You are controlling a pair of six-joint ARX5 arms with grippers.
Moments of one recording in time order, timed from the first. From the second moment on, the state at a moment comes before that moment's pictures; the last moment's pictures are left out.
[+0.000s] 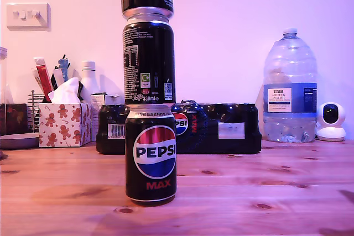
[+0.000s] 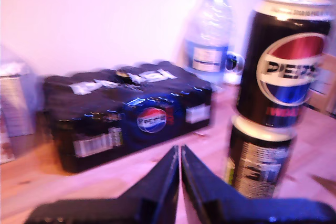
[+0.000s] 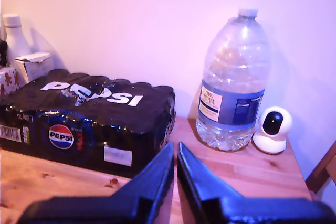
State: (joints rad) left arm -0.17 0.46 0.42 -0.03 0.44 -0.08; right arm 0.00 0.50 0.57 -0.15 -0.15 -0.13
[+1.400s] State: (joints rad) left arm -0.17 0.33 0.20 -0.21 0.37 -0.09; right arm 0.11 0.23 0.18 -0.33 -0.16 -0.08
